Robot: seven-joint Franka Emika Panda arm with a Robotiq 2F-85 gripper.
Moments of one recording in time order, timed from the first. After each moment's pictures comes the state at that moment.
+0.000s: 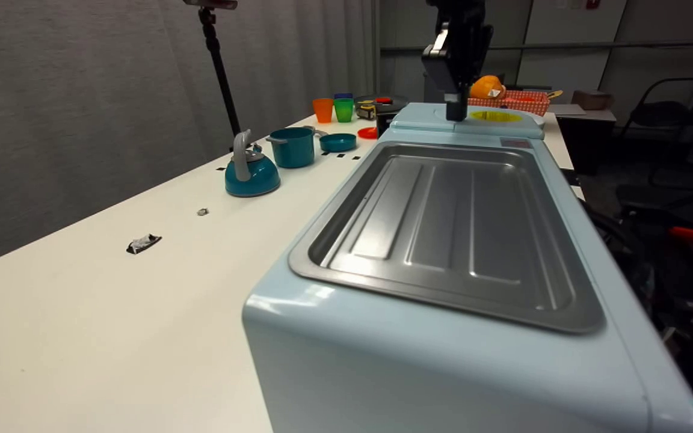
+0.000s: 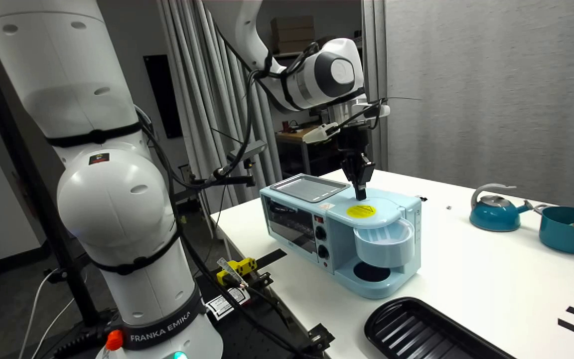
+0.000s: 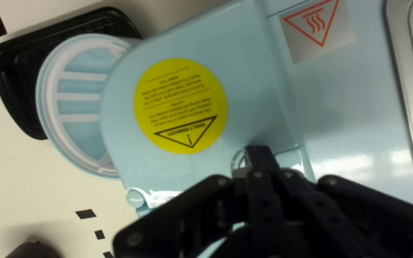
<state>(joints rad) 0.05 -0.04 0.09 -2.40 -0.23 2.30 0.52</state>
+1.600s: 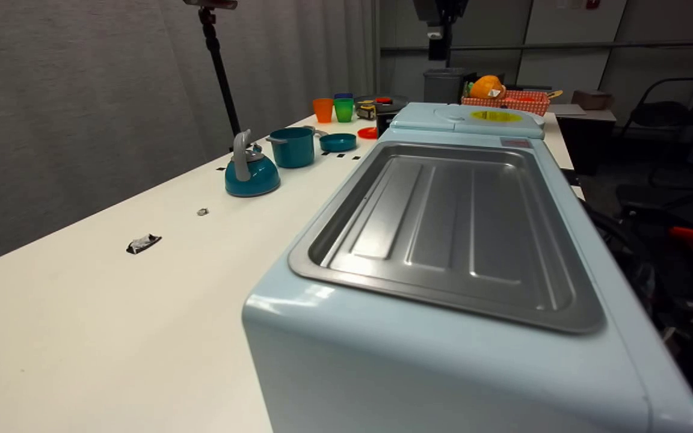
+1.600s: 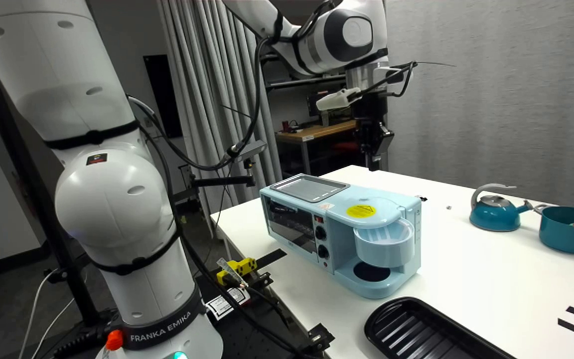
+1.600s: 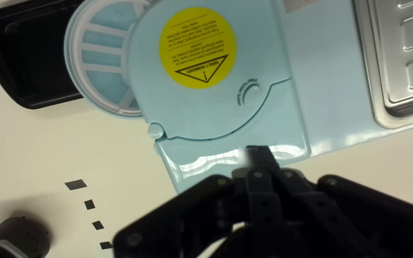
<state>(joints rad) 0.03 -0.10 0.03 -2.28 -0.06 2.19 0.29</state>
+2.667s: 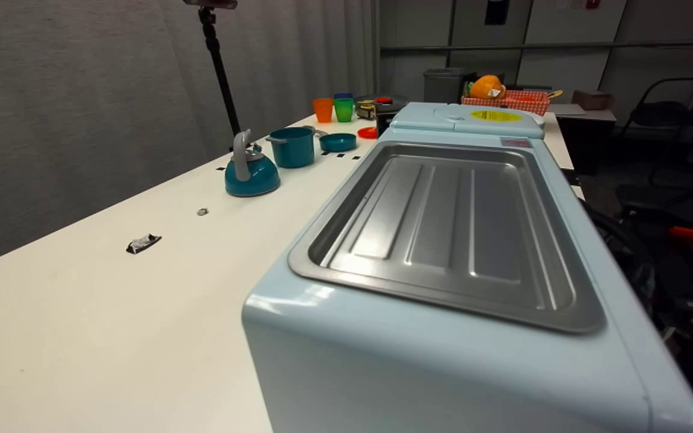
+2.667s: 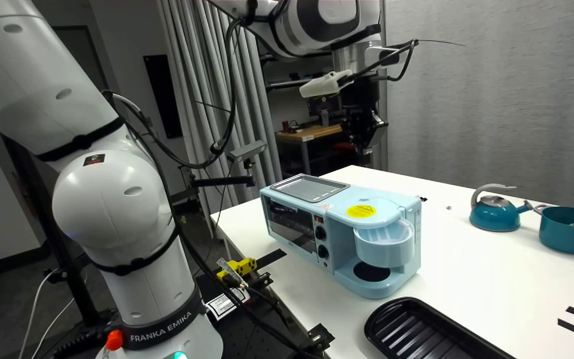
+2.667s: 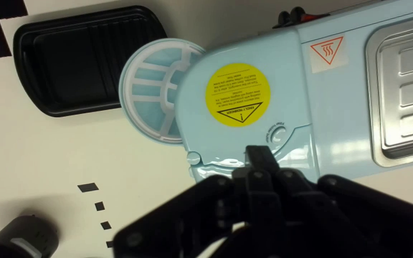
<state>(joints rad) 0.01 -0.32 -0.03 -2.43 -0.03 2.14 0.11</state>
